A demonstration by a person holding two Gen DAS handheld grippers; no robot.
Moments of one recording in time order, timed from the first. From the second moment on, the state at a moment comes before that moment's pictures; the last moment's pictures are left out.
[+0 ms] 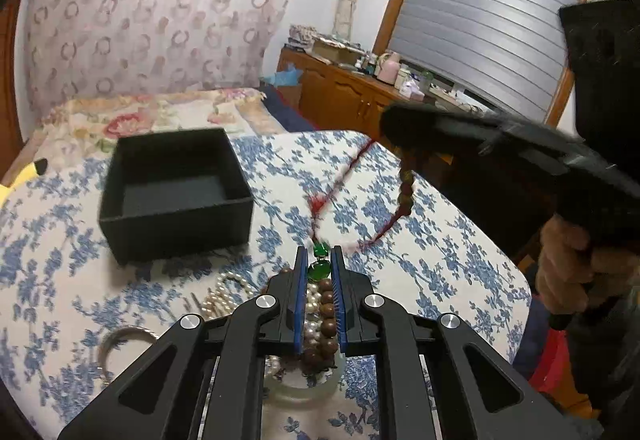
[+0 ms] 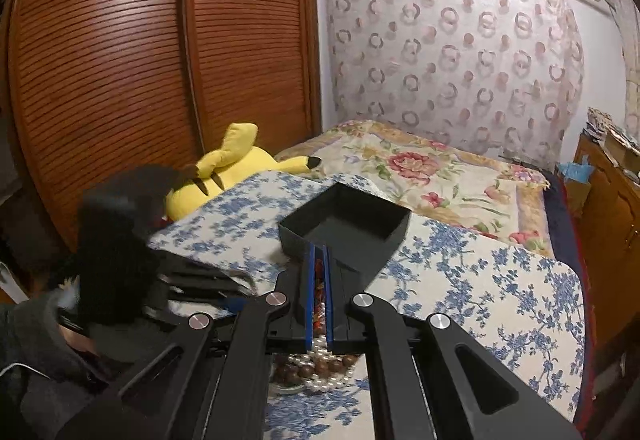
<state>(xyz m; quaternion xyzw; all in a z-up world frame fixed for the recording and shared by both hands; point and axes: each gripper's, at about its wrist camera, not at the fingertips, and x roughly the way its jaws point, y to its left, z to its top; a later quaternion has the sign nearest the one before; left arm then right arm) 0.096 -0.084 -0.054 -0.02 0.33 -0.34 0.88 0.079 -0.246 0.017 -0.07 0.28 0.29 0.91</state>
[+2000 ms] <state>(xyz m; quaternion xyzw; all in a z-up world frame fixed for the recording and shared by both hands) 0.138 0.004 -0.058 0.02 0.36 -0.18 0.91 0.151 -0.257 -0.047 -0.04 0.33 0.26 0.91</state>
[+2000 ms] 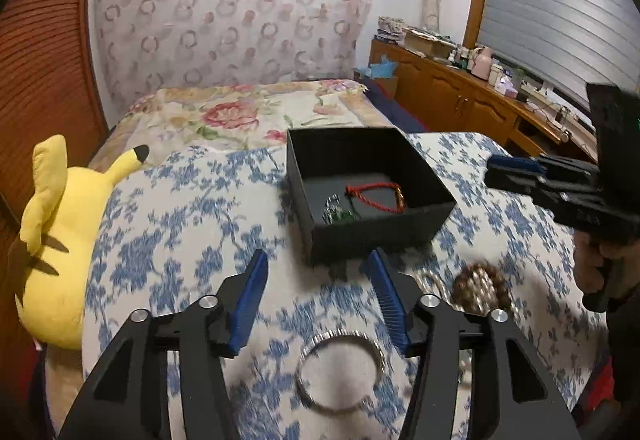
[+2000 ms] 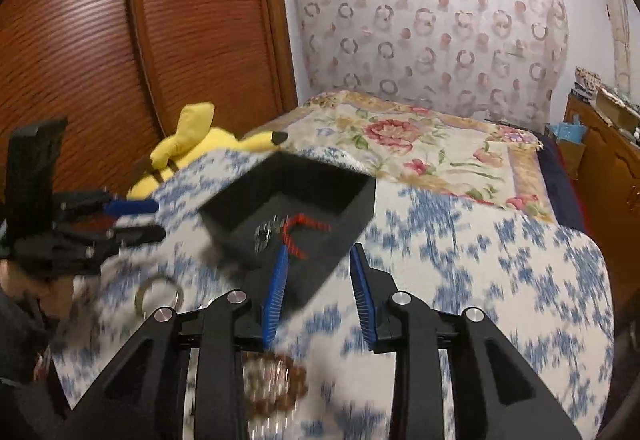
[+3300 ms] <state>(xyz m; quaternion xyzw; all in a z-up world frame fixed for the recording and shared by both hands) 0.109 -0.005 -0.115 0.06 0.42 -0.14 0.89 0.124 -0.260 -0.100 -0.03 0.40 0.24 0.88</state>
